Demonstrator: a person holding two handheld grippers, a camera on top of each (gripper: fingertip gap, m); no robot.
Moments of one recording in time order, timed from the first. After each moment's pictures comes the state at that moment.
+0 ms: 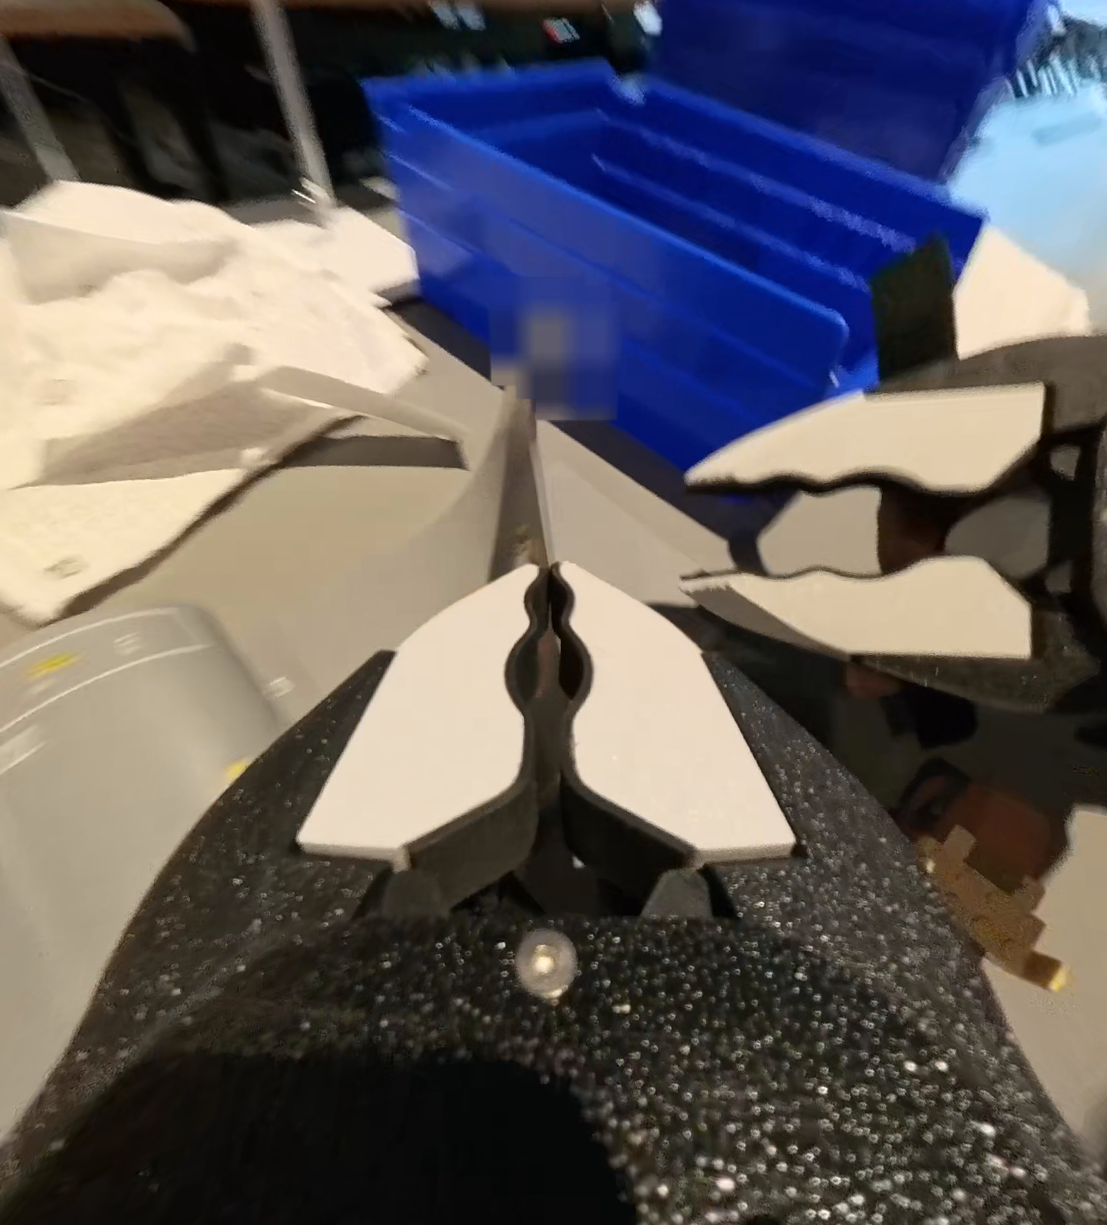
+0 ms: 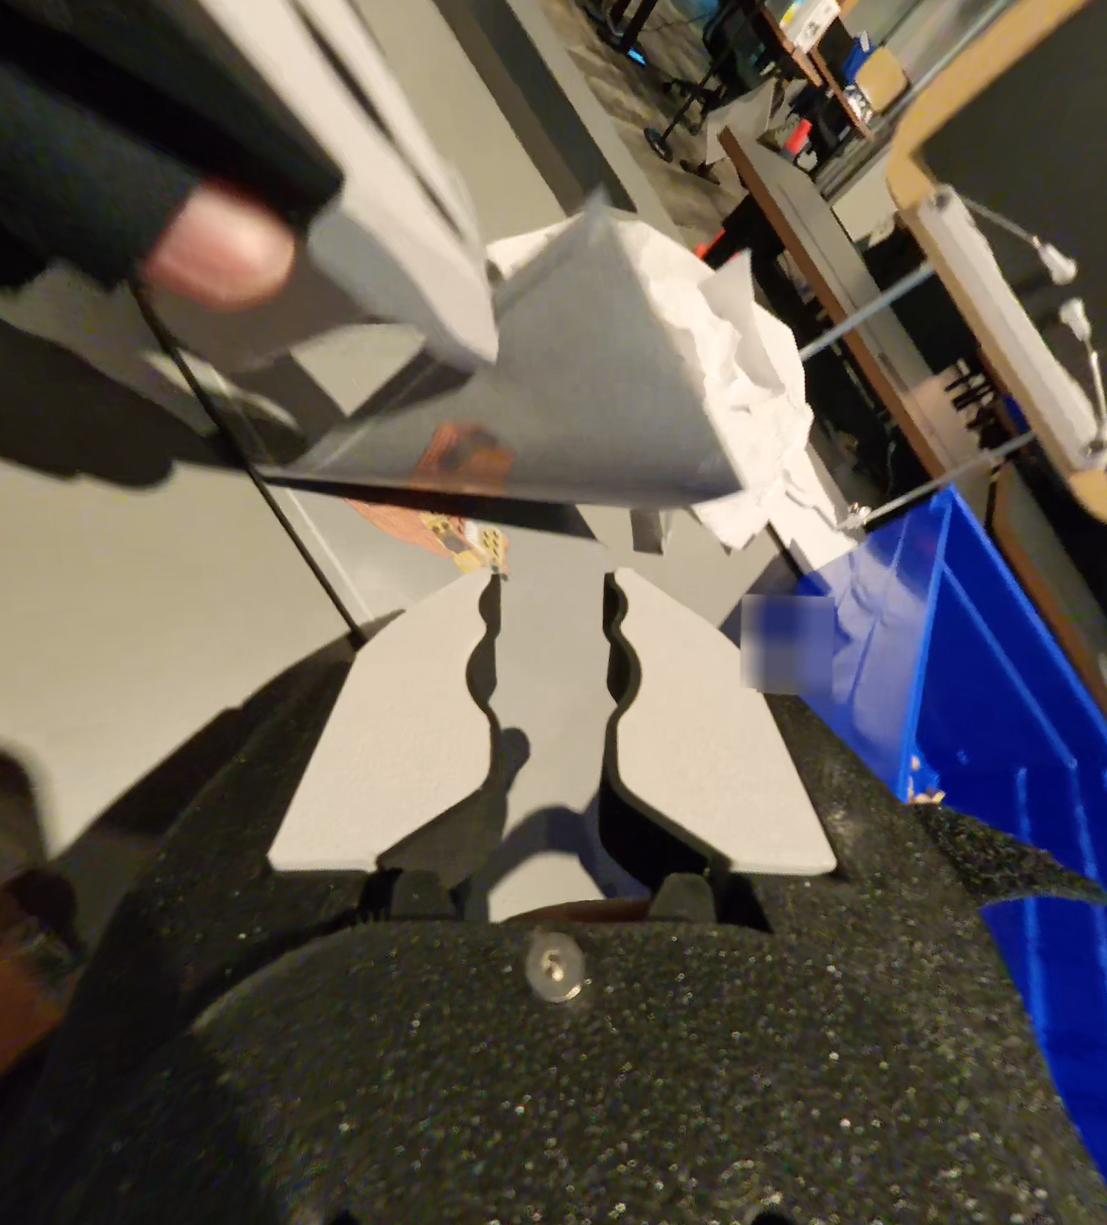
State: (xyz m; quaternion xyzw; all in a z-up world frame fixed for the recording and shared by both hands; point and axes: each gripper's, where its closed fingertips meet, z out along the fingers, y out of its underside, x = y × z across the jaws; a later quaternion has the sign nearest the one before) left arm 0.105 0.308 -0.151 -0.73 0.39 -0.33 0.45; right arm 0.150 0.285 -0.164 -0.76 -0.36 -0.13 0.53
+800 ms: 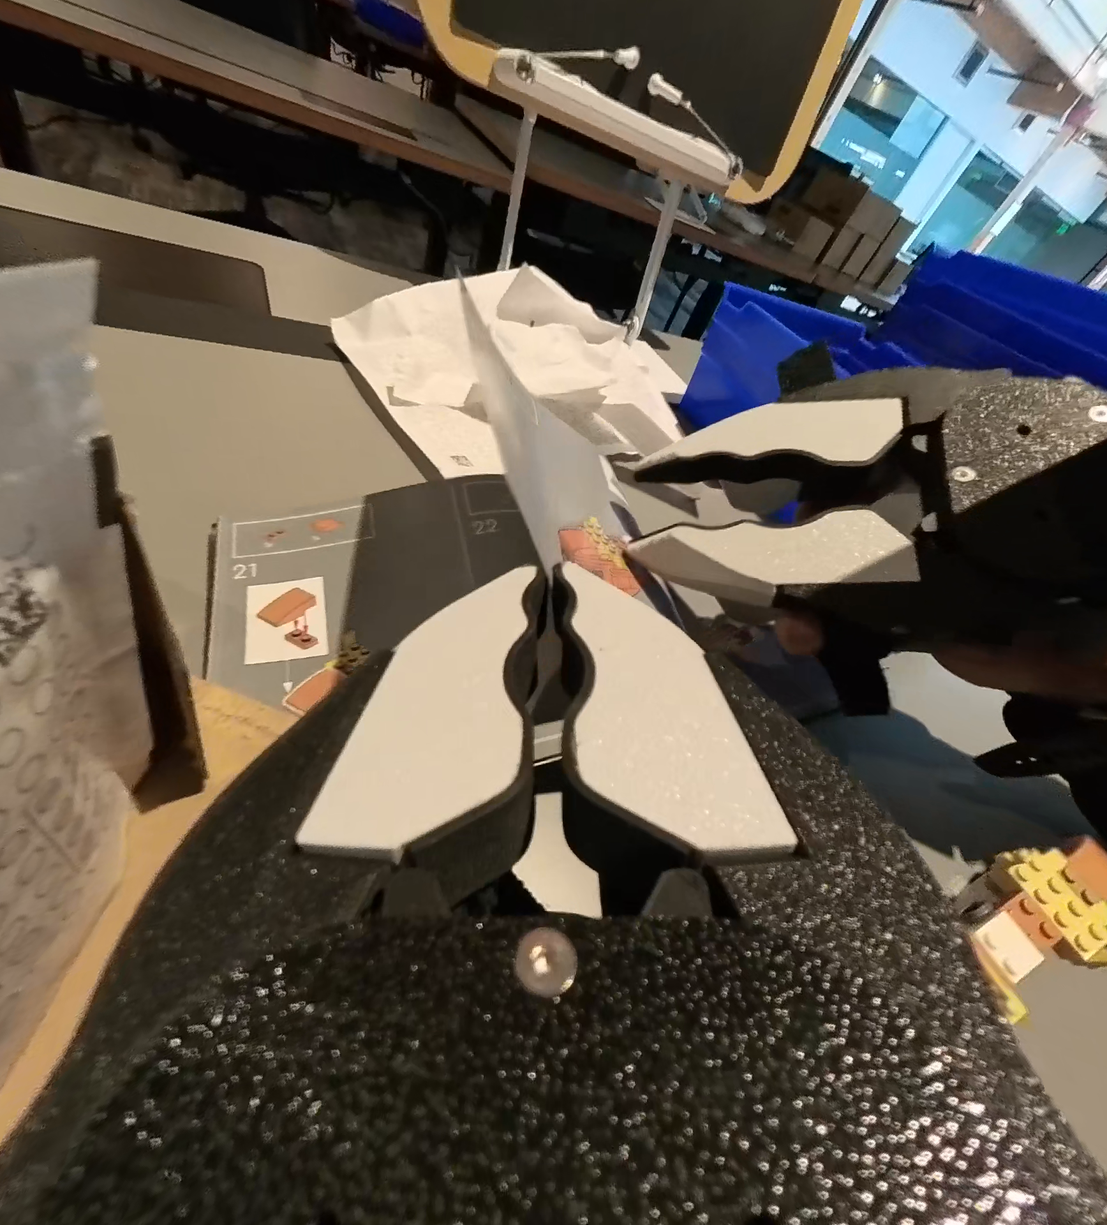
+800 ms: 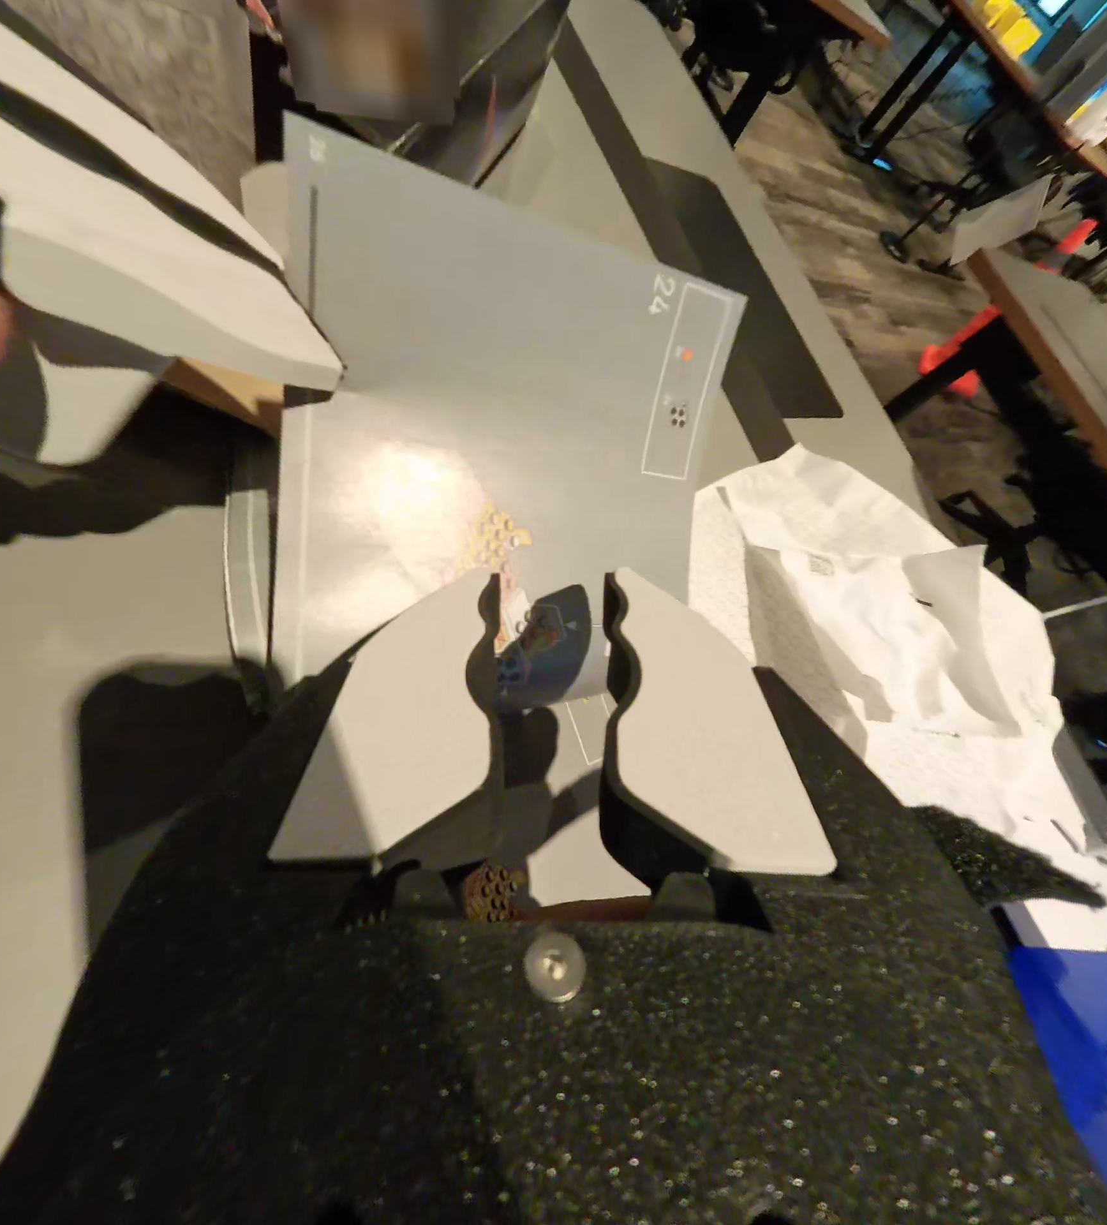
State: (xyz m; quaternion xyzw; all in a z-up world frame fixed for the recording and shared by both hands) left arm -0.026 0.348 -0.143 -0.77 0.17 -0.34 0.52; right arm 0.034 0.370 -0.154 -0.74 -0.45 0.03 0.50
